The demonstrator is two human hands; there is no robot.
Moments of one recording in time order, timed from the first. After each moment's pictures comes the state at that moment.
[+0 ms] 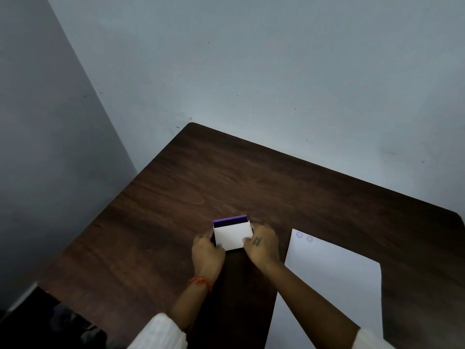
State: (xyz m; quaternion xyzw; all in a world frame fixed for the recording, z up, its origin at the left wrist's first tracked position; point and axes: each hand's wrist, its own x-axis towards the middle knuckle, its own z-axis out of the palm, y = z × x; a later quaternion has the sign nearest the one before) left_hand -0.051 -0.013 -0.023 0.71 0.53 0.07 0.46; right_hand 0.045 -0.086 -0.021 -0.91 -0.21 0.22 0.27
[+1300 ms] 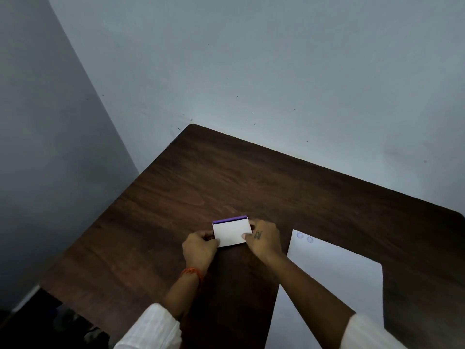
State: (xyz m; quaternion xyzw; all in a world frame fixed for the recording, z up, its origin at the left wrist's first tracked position) left_hand -0.051 0.010 -0.029 0.64 0.57 0.09 0.51; right_hand 0.064 -0.082 -0.020 -0.91 -0.25 0.25 0.24
